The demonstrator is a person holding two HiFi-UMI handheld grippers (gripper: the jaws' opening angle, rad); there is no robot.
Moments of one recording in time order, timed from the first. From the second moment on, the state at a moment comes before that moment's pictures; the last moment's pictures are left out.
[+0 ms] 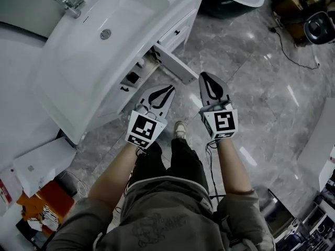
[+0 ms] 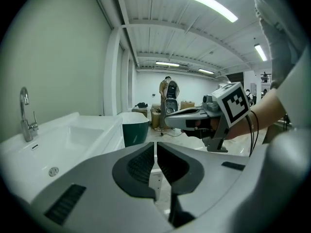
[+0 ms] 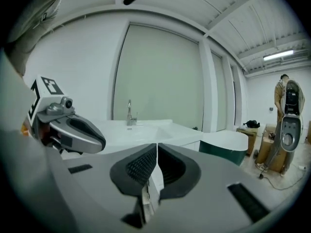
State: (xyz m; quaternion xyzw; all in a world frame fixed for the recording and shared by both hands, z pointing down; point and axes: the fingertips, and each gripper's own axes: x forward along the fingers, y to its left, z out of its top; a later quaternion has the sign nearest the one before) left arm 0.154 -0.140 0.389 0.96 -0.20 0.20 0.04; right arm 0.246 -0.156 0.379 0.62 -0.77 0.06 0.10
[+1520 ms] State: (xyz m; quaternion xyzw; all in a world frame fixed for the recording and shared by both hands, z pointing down) left arm 0.003 -0.107 0.105 0.95 -0.30 0.07 -0.10; right arm 0.091 -0.082 0.071 0.53 -0.85 -0.06 0.01
